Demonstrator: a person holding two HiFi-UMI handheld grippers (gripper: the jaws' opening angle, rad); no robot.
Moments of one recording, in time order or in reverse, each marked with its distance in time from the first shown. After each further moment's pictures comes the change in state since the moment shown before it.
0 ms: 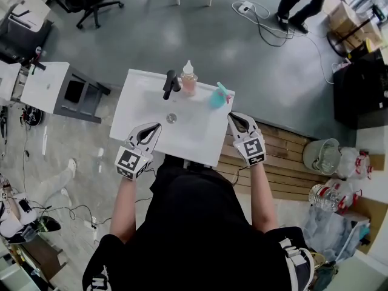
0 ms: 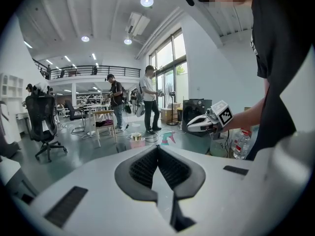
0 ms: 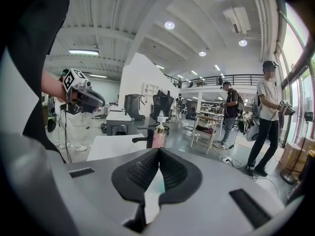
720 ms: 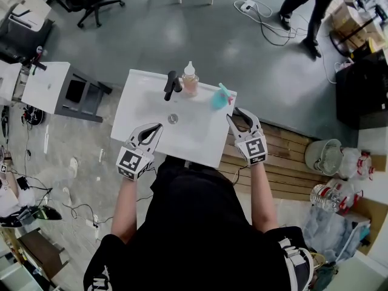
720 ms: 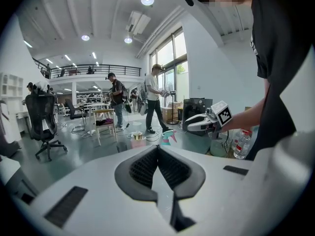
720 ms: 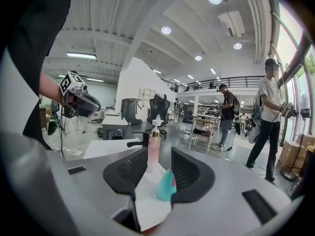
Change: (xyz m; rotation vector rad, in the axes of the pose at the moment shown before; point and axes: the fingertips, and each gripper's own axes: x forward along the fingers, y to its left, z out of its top) left arm 0.008 0.010 -0.004 -0.004 0.015 0.001; right arm 0.012 -0.014 0.002 0.019 -0.054 -0.038
